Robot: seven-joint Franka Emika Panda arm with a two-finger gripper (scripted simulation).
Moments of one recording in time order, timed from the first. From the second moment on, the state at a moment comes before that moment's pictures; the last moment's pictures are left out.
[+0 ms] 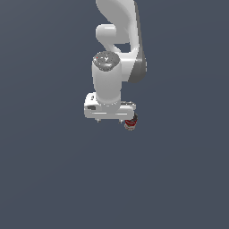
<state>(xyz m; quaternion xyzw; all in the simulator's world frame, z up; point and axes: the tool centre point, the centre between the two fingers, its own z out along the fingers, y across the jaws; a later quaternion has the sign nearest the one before) -0.003 -0.021 0.174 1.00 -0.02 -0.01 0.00</state>
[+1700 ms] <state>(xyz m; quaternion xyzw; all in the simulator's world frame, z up) -0.046 0.045 0.143 1.00 -0.08 -0.01 0.00</state>
